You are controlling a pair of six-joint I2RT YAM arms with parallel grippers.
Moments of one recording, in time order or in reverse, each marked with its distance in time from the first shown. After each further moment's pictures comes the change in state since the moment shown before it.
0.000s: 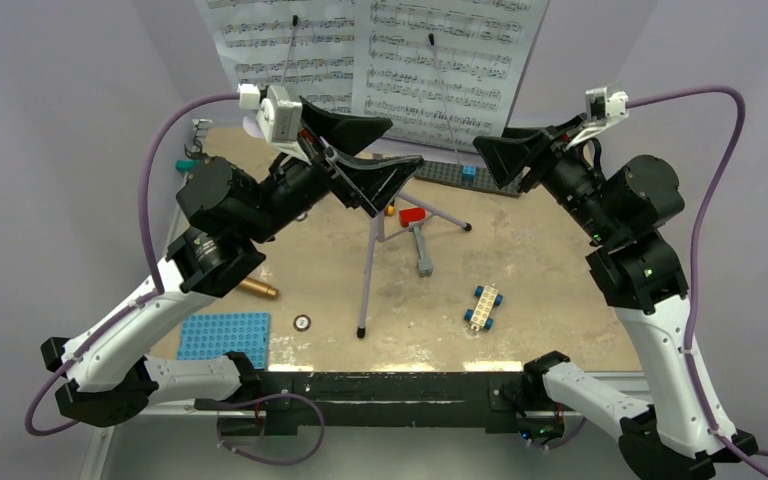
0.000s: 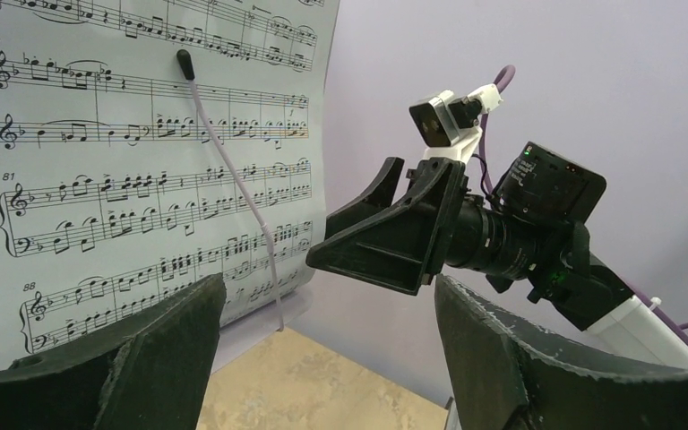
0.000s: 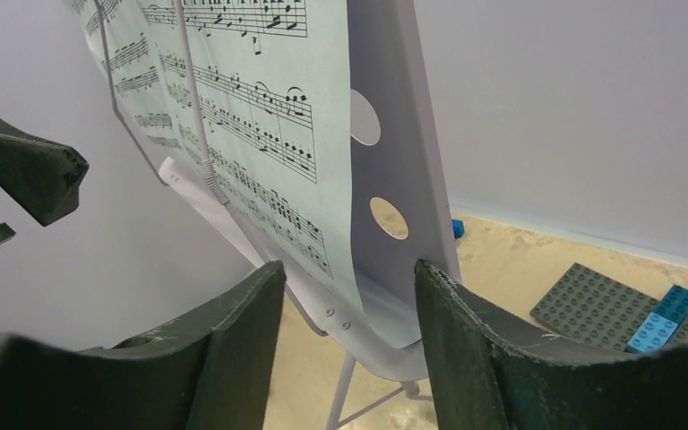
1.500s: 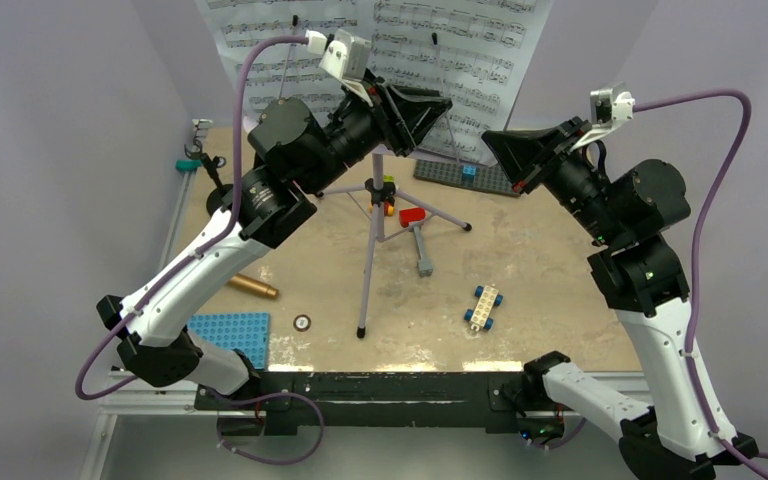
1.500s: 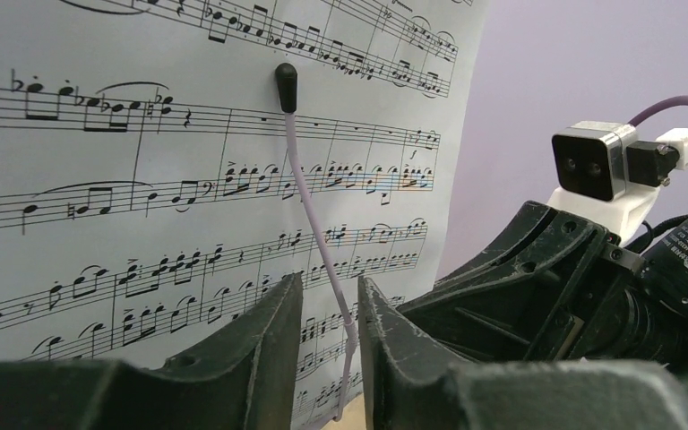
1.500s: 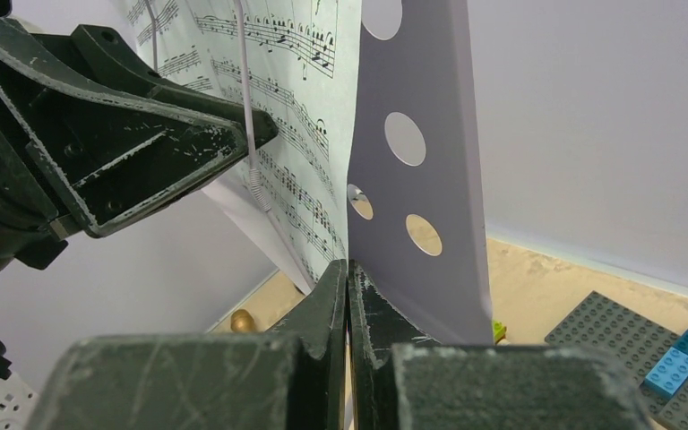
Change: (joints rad) left arm 0.059 0.312 0.303 -0.096 -0.054 -0.063; right arm -0.006 -0.009 -0.008 0.058 -0.059 0.003
